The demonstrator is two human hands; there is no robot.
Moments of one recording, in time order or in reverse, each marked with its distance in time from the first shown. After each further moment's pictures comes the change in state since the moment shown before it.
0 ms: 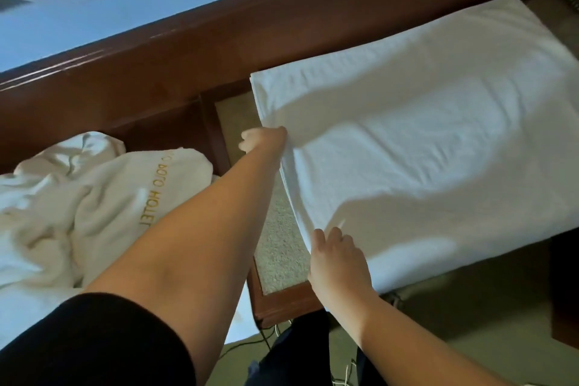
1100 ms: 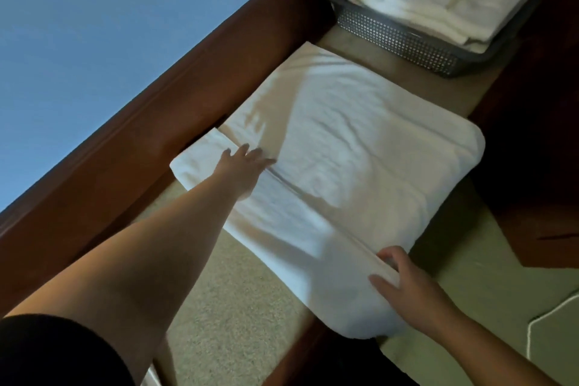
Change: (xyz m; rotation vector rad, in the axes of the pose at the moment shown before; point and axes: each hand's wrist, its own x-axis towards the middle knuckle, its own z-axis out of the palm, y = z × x) left_hand -0.081 0.136 0.193 1.893 -0.186 1.420; right_hand -0.068 0.277 -0.042 1.017 -0.017 0.582
